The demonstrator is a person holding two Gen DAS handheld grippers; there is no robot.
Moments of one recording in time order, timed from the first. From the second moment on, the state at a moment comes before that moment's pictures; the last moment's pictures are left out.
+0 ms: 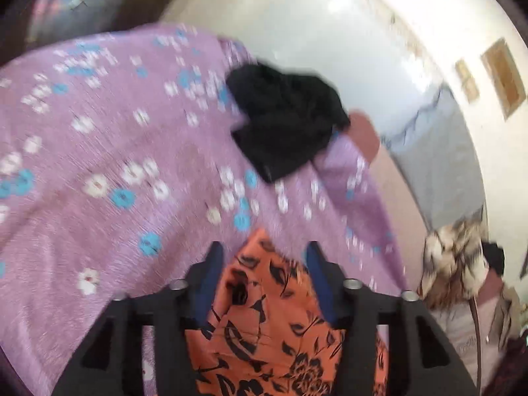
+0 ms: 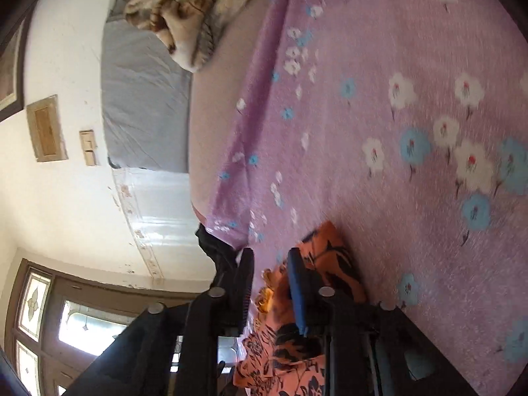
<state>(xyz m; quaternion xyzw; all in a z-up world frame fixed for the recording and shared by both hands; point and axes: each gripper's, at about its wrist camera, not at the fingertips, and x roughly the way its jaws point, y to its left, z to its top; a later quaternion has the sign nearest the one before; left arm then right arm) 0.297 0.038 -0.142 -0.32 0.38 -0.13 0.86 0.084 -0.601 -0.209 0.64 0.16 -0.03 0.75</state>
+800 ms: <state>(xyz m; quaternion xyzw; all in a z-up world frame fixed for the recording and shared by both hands) 0.229 -0.073 -0.183 -0.16 0.50 -0.17 0.83 0.265 -0.427 -0.184 0.19 0.45 -0.06 0.87</state>
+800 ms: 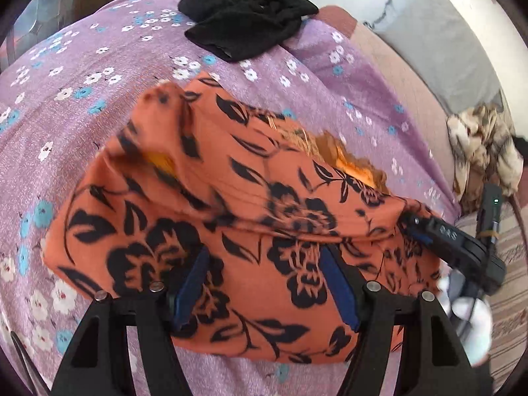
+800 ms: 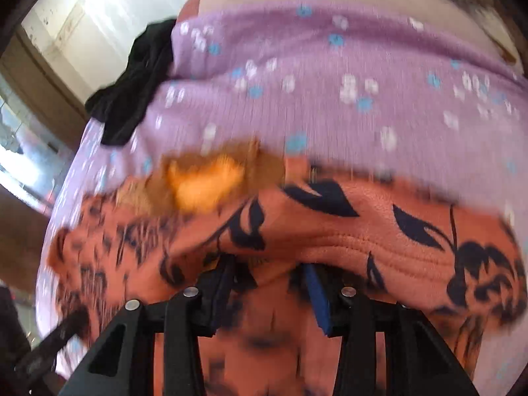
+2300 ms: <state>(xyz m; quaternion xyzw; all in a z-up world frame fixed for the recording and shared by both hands) 0.258 0.019 -0.202 -0.15 0.54 0.02 0.83 0.167 -0.385 -0.155 0.22 0.39 -0.06 0.89</state>
